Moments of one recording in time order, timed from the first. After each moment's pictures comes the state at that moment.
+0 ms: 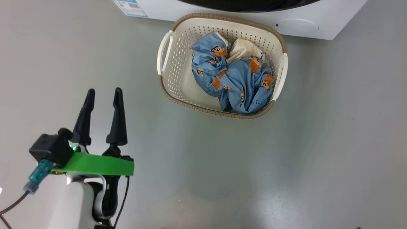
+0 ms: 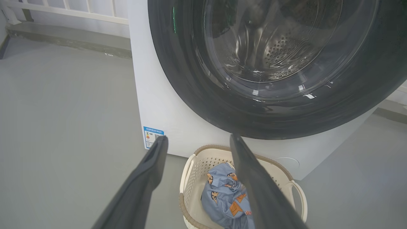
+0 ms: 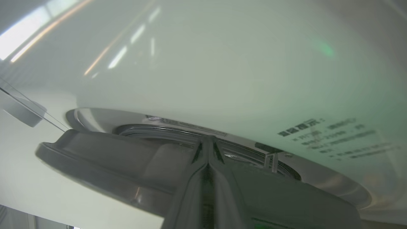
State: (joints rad) left arm -0.35 0.03 -0.11 0.12 -0.39 -0.13 -0.26; right arm -1.35 -0.41 0.12 0.76 1.48 0.13 0.39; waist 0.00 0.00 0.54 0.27
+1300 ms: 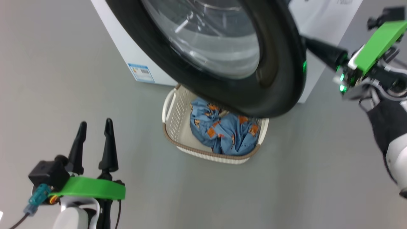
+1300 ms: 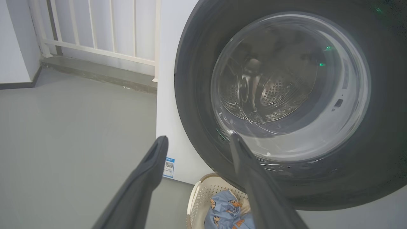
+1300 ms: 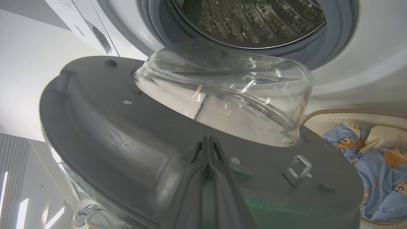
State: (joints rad) left arm -0.23 0.02 -0.05 0.16 -0.36 -0.13 -0.26; right arm -0.96 -0.34 0.23 0.69 1.58 0.13 0.68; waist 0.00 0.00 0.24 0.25
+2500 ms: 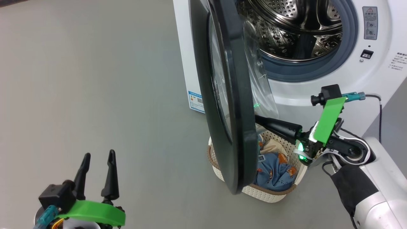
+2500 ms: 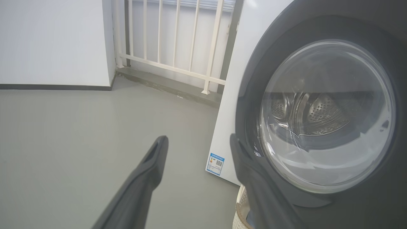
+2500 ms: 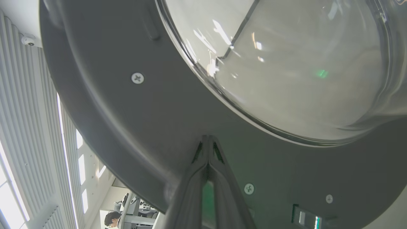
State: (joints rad) left arm -0.13 0.04 -0.05 0.22 -0.34 -0.13 -0.26; right arm -0.62 -0.25 0.26 0.51 1.66 0.13 0.80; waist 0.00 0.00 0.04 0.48
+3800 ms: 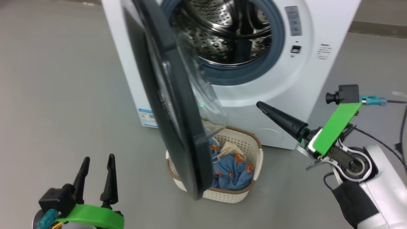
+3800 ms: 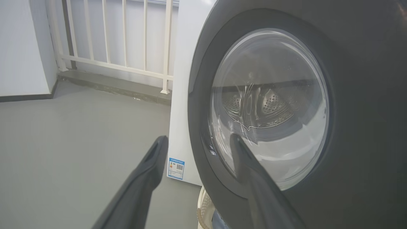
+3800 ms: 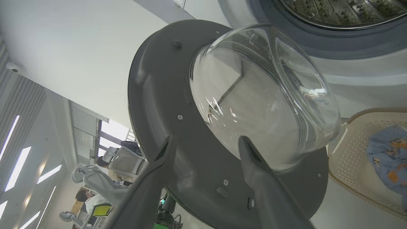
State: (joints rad) left arm -0.11 0.06 -0.05 0.22 -0.33 -0.13 -0.26; right arm -0.50 -0.24 0.23 0.25 1.46 0.13 0.56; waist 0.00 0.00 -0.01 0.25
